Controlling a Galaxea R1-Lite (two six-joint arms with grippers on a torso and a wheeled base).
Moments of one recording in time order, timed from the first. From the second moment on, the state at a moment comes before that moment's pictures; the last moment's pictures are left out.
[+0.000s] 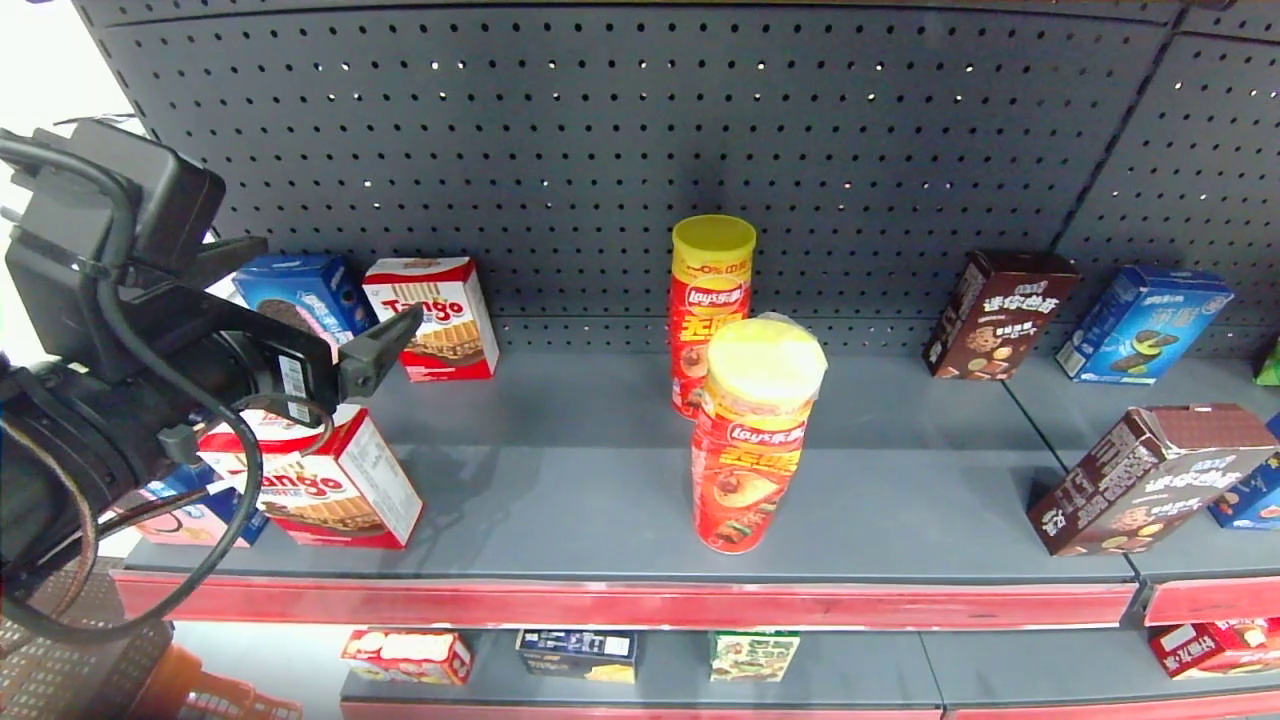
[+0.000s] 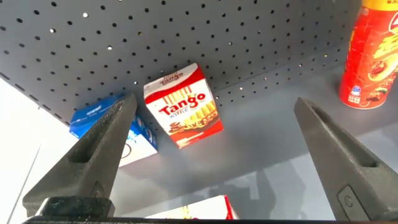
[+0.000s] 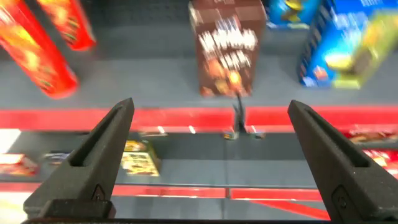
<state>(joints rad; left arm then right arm) -0.37 1.32 -0.67 -0.74 0.19 0.35 0.01 0.30 -0.36 0.05 0.05 0.06</state>
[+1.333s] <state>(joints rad) -0.36 1.31 -0.60 -0.77 0.19 0.35 0.54 1.39 -0.91 0.00 0.06 -0.05</state>
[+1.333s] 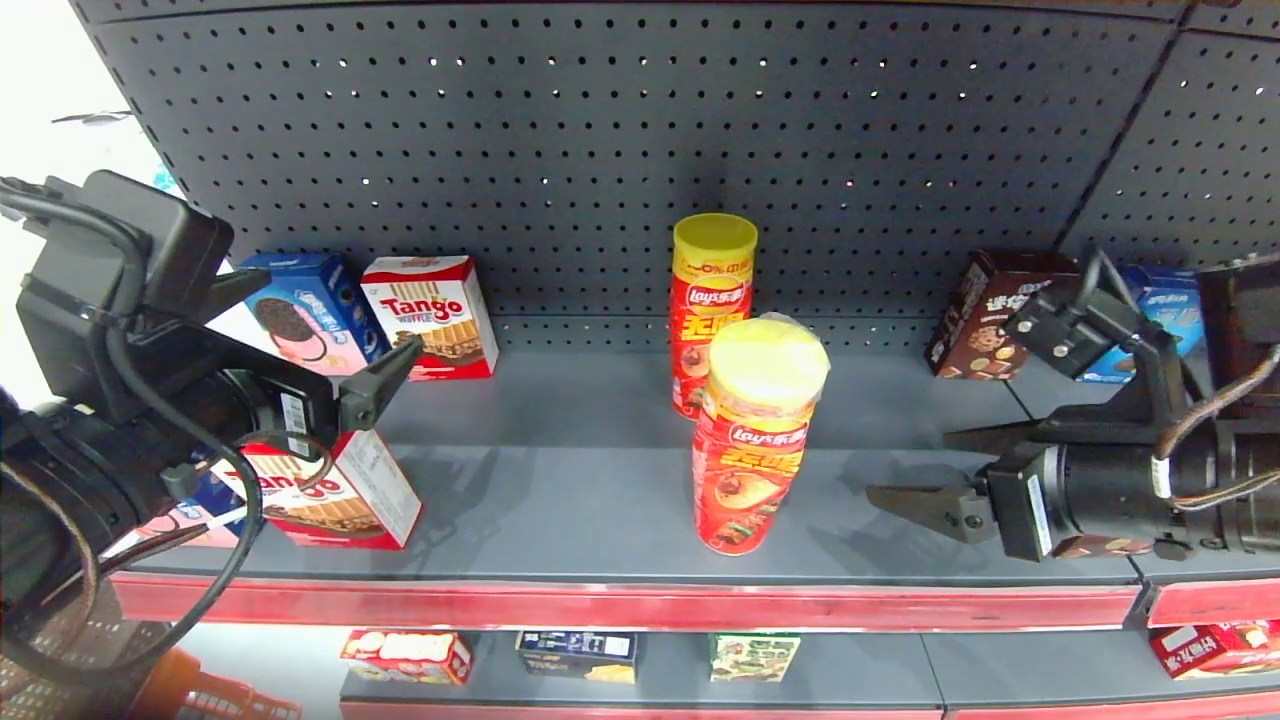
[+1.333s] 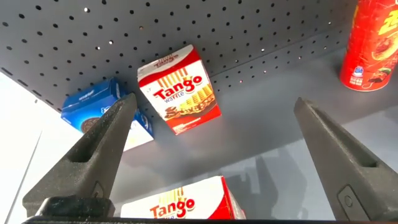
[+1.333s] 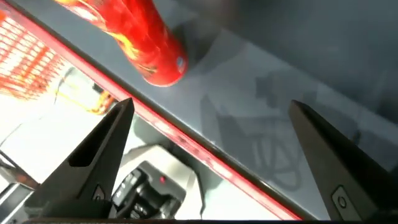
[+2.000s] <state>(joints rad) -0.34 1.31 -0.61 -0.79 0.18 0.35 0.55 1.60 -1.07 -0.01 0.03 -0.05</state>
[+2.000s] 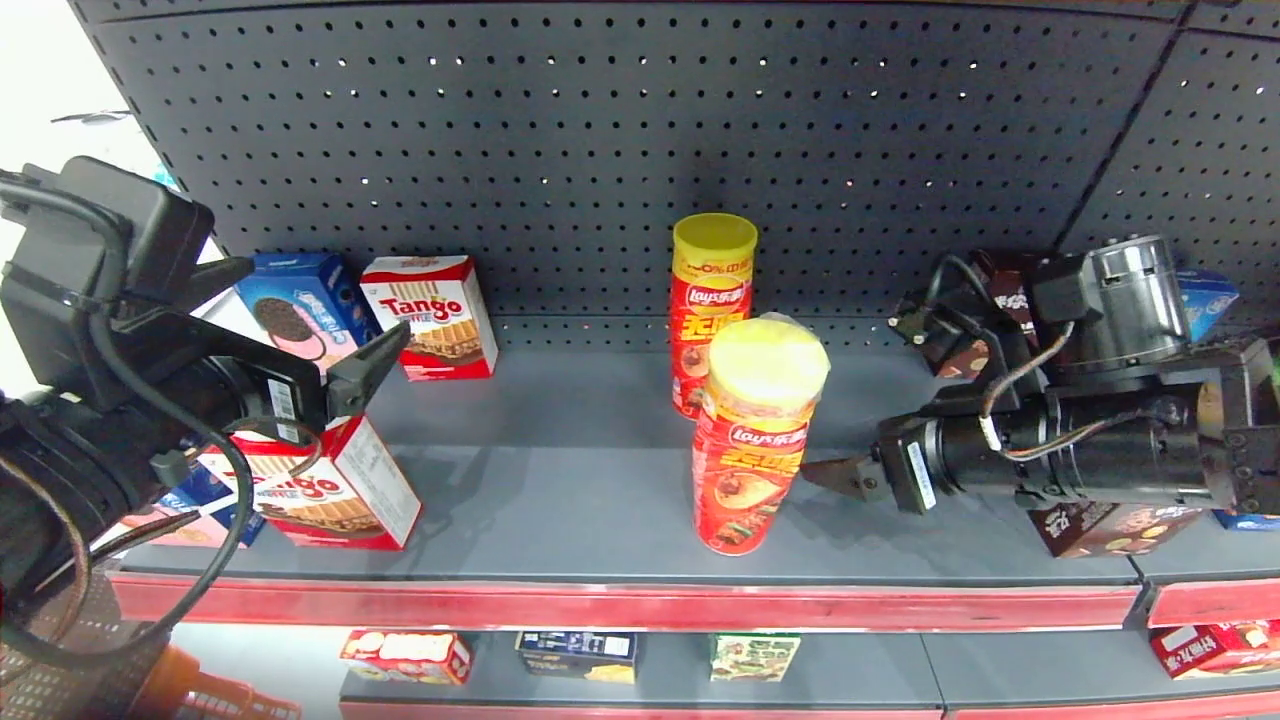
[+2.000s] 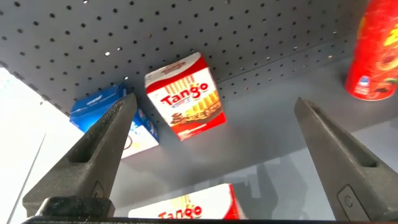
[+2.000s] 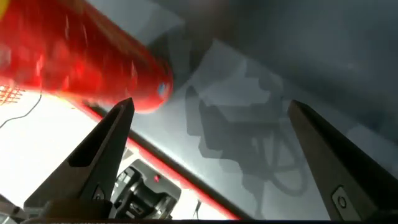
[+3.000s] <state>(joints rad) -0.32 1.30 -0.60 -0.80 0.18 0.35 0.57 1.65 -1.05 -0.01 0.03 -0.05</state>
